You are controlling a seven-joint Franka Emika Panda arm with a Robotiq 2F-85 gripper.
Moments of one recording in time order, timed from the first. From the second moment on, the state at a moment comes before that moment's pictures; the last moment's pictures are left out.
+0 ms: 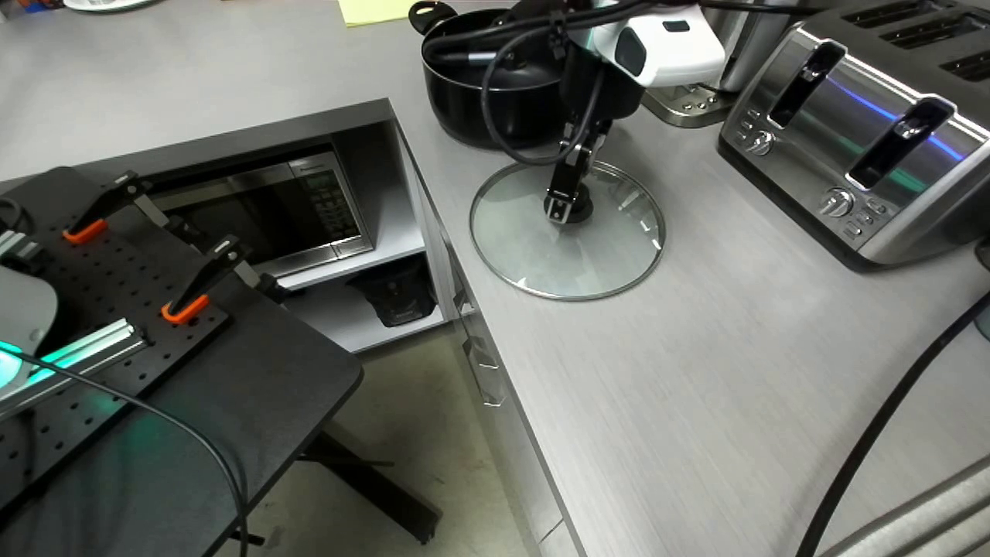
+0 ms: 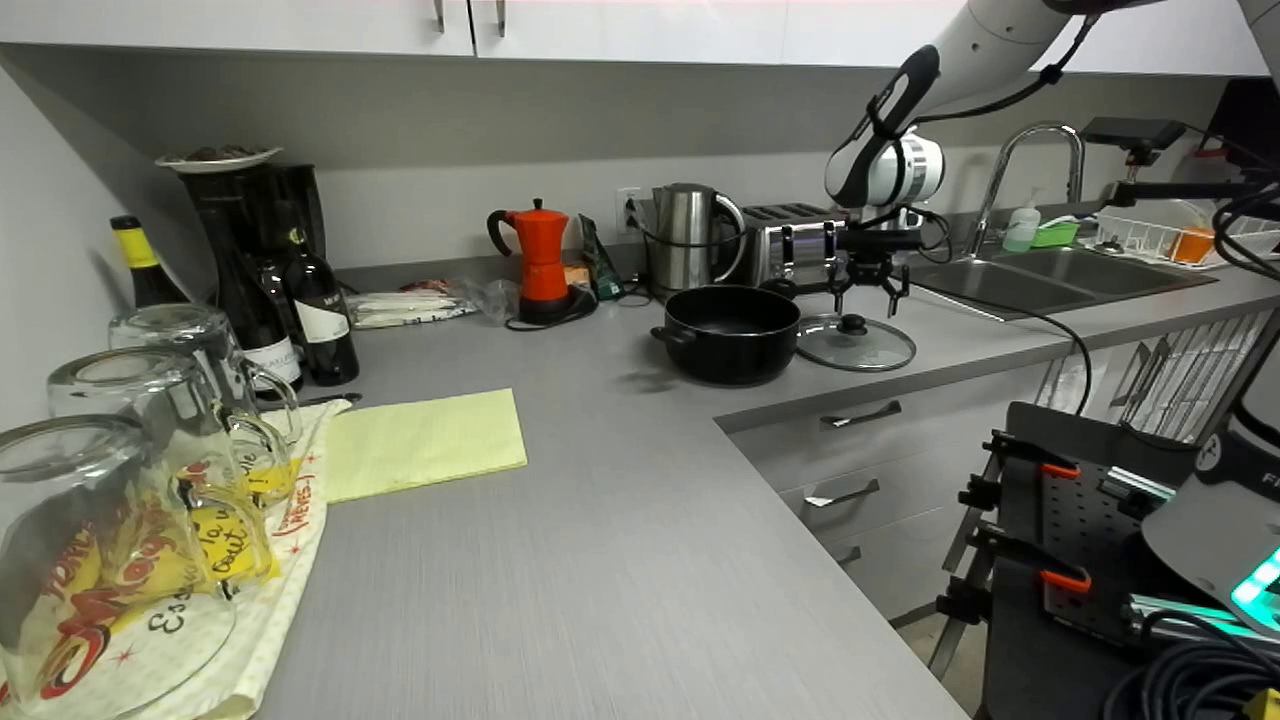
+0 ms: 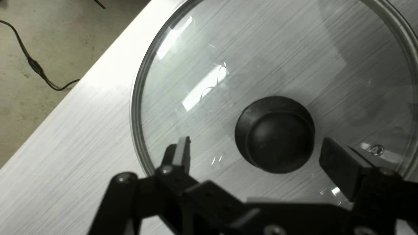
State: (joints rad) arm -0.40 0.64 -0.36 -1.84 0.25 2.32 0.51
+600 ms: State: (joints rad) arm -0.35 0.67 -0.37 -1.82 0.22 2.34 0.56
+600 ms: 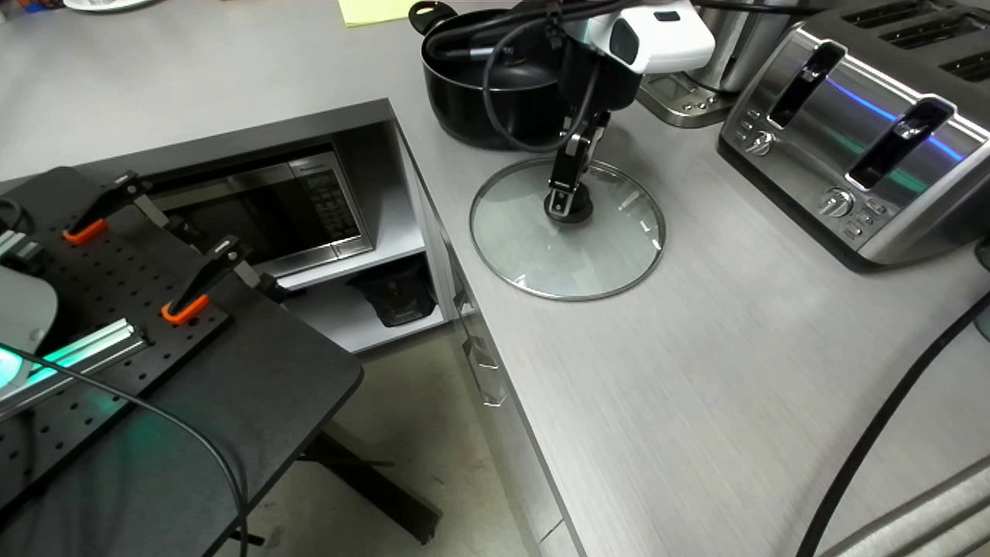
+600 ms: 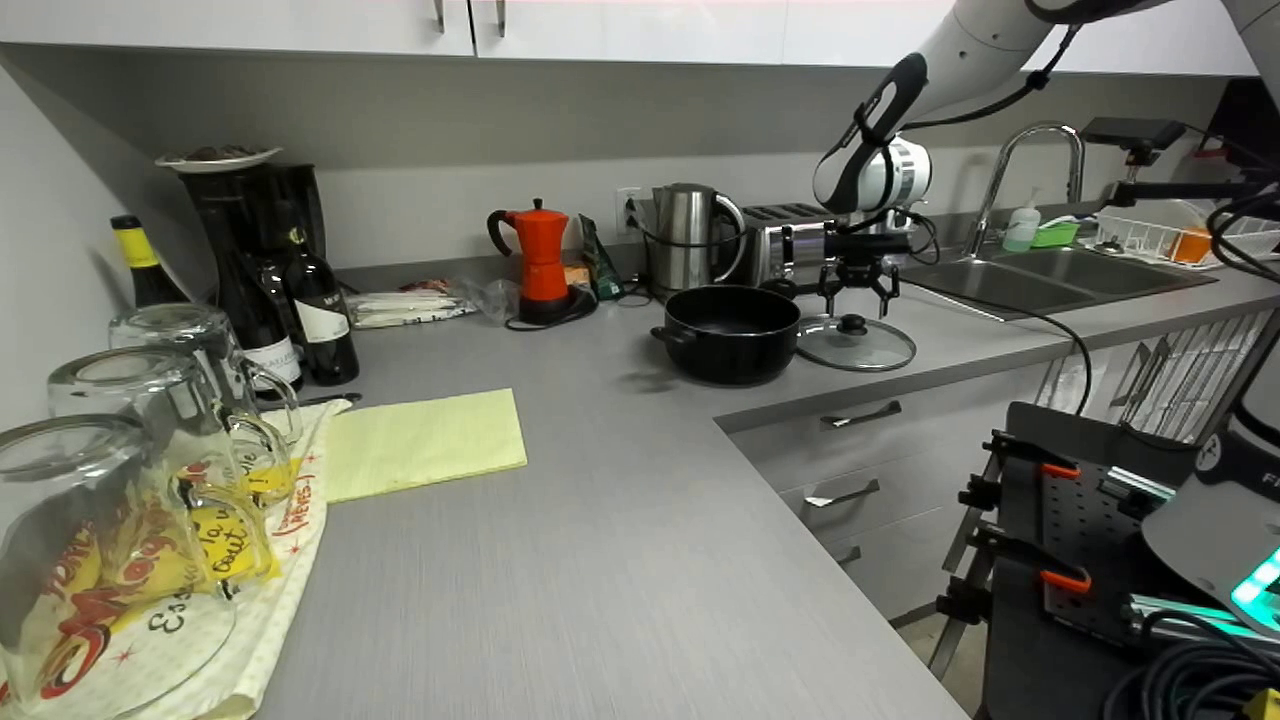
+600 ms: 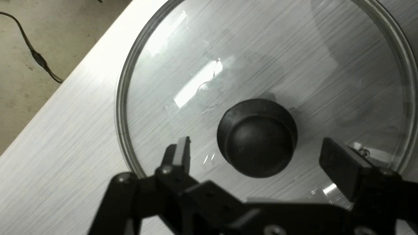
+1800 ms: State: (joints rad) arm -0.33 0.72 -0.40 -1.77 0.19 2.34 0.61
